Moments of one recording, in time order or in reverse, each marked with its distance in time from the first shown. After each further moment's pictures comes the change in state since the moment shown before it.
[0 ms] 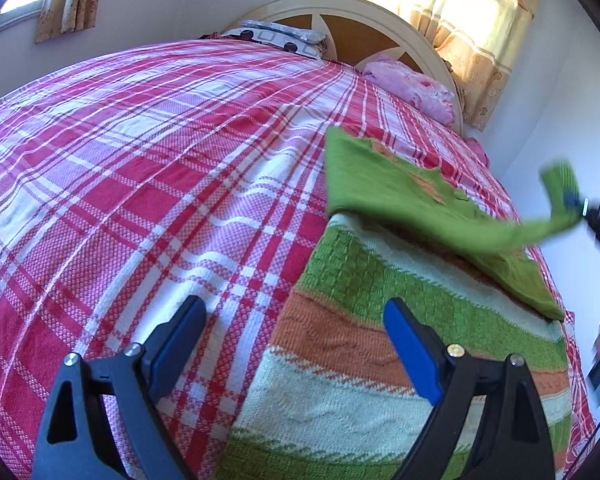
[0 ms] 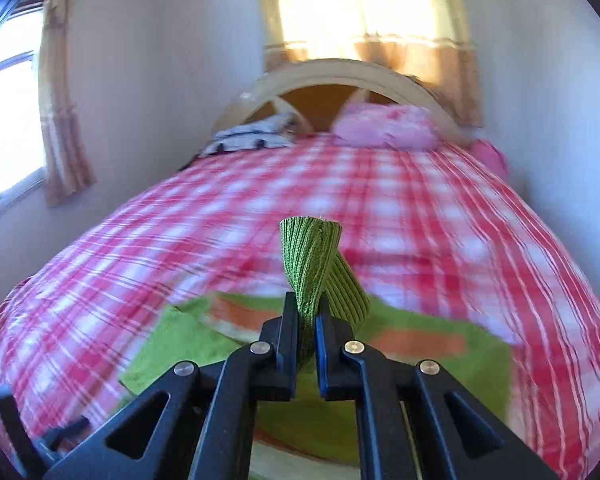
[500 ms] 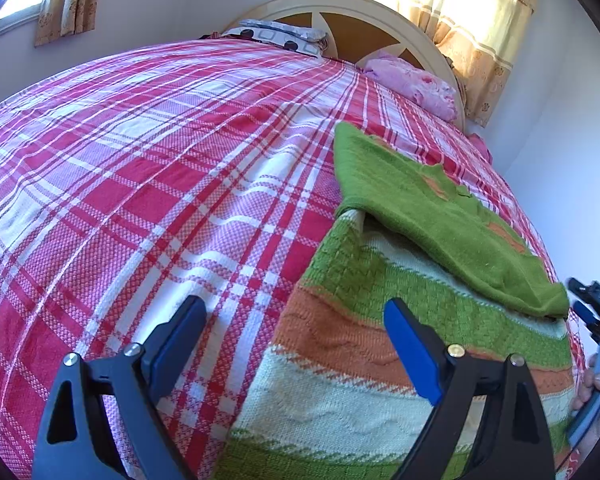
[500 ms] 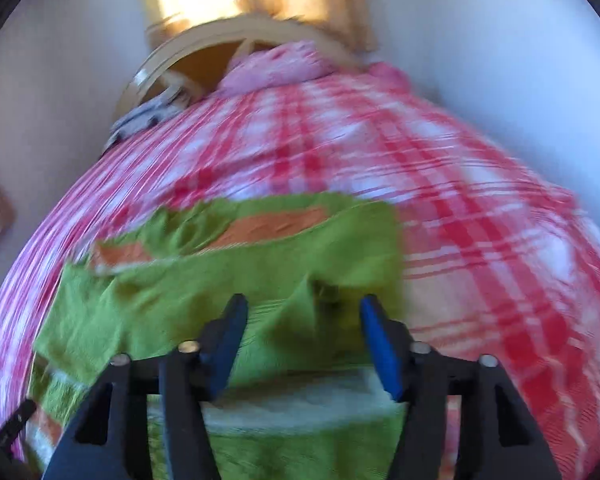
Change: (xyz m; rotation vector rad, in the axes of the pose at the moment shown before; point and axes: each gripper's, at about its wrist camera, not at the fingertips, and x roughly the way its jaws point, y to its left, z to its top) left arm 0.006 -0.003 0.002 0.014 0.007 0.015; right arm -0.018 -0.103 -0.067 0.317 0.082 -0.267
